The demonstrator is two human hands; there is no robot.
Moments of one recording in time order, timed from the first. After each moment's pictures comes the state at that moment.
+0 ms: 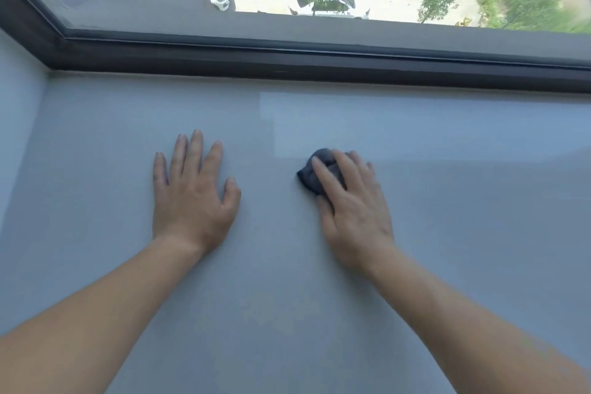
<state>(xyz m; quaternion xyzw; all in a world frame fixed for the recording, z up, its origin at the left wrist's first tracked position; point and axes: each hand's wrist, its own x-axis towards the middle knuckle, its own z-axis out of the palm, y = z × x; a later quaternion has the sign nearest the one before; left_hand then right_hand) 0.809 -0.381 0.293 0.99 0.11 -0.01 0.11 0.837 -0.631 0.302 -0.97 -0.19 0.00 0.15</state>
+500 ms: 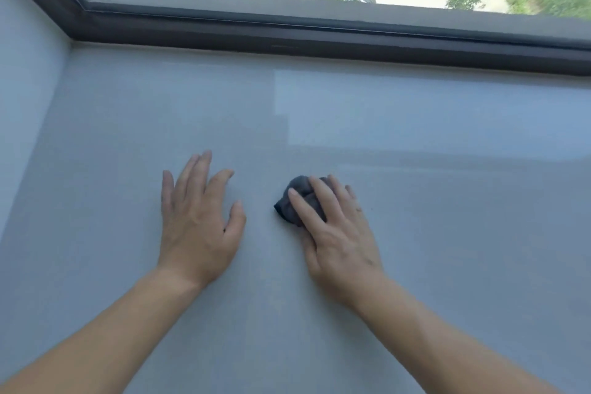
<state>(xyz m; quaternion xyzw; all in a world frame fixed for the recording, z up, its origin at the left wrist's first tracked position) 0.718 -0.430 0.327 0.97 0.11 0.04 0.21 0.751 -0.648 0.306 -0.95 -0.27 0.03 0.17</state>
